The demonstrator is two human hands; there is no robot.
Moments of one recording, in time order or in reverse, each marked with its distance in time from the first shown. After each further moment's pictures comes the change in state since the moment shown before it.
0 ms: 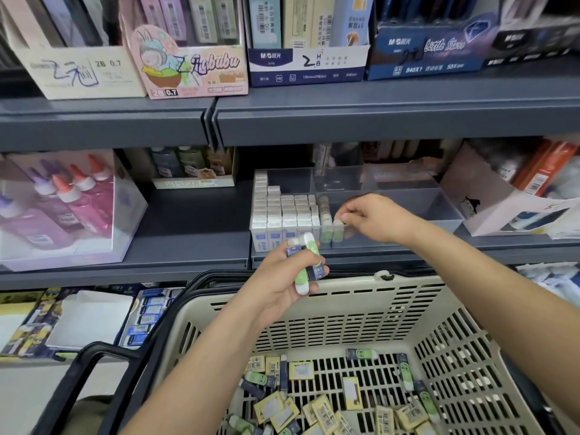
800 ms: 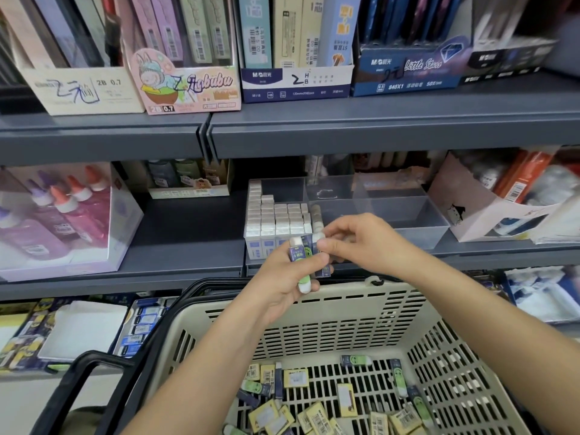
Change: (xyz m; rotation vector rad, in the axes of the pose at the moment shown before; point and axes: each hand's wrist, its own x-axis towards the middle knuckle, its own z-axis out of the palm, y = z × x) left_hand 0.001 0.004 0.013 0.070 -0.091 0.078; right_hand -0.048 -0.029 0.005 0.341 0.056 -0.101
